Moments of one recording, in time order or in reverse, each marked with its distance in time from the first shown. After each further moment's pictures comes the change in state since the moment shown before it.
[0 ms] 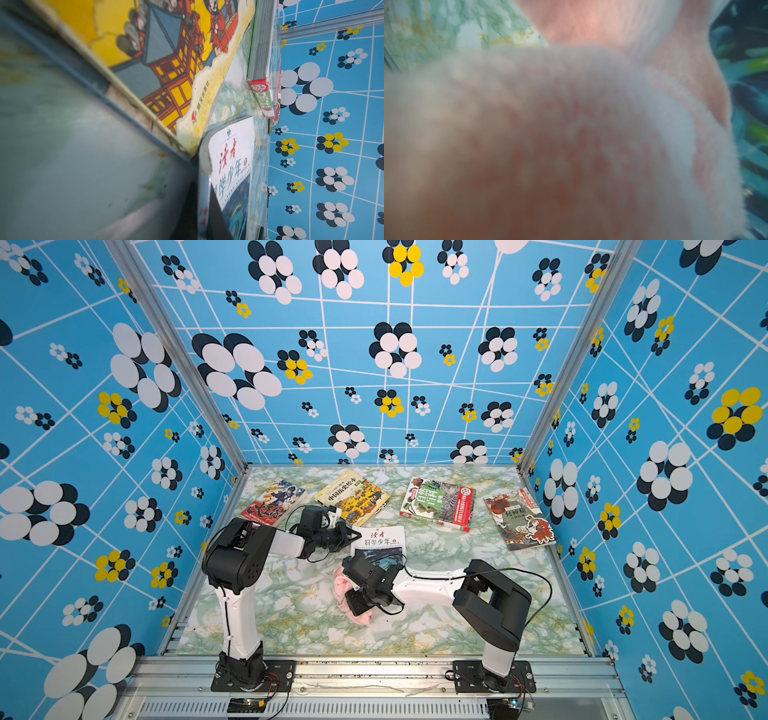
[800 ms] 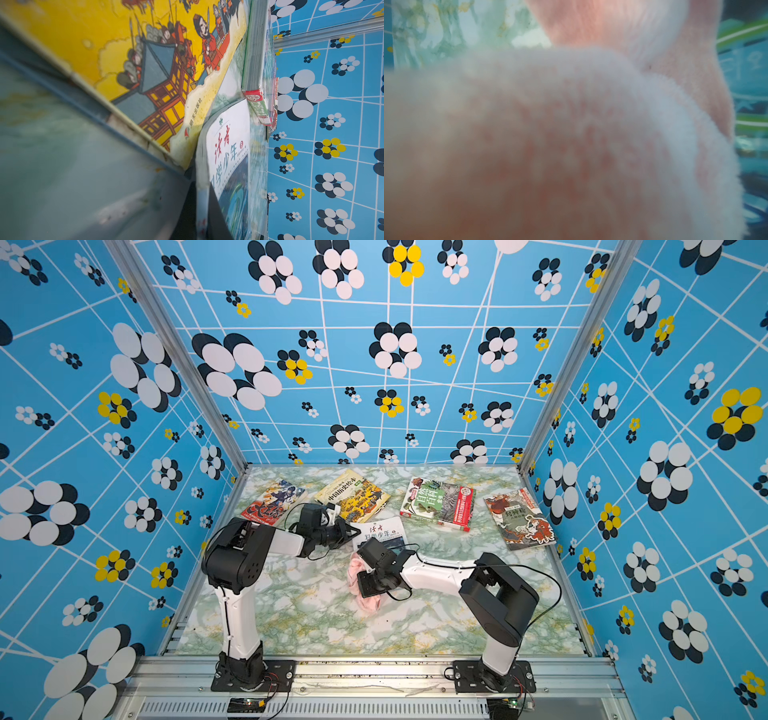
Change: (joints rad) left arm 0.003 0.000 0.012 0.022 -0.014 -0.009; right arm -0.153 0.029 0.062 -0.045 -0.059 0.098
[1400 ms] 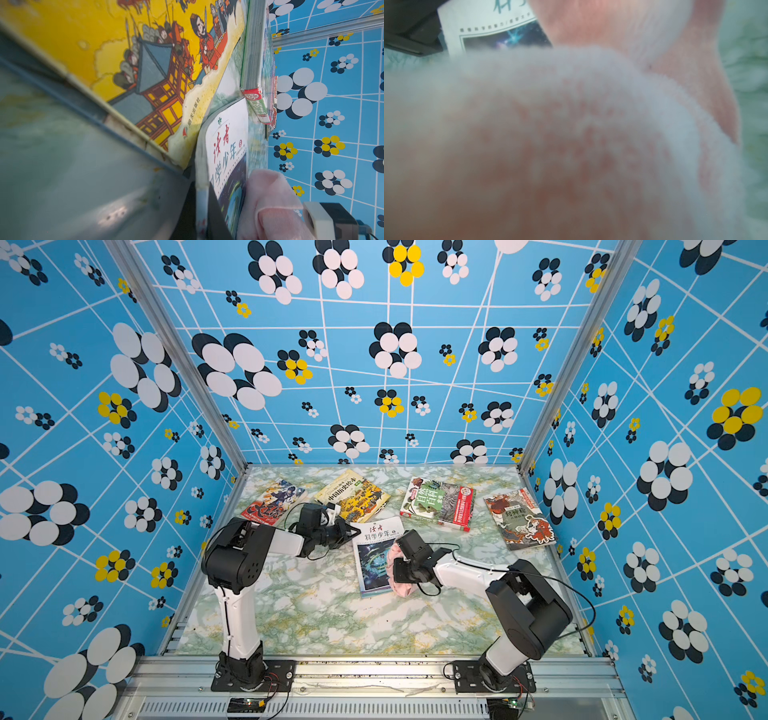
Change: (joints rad) left arm 0.002 0.000 0.000 0.000 0.007 0.011; right arm -0.122 -0.100 -0.134 0.050 0.127 0.028
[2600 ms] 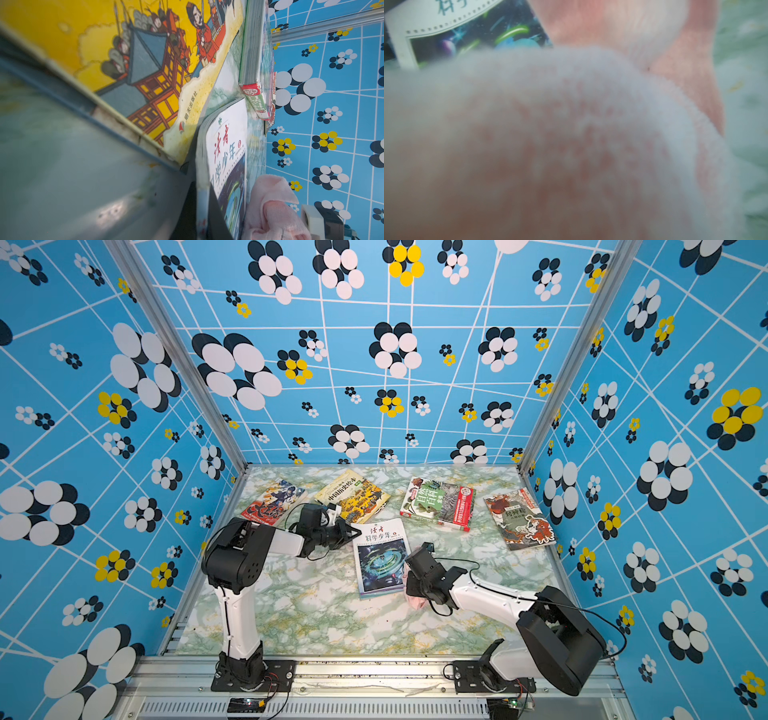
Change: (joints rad) left arm -0.001 0.003 0.000 -0.005 0.027 0.004; right arm -0.031 -0.291 -0.248 -0.085 0.230 0.139
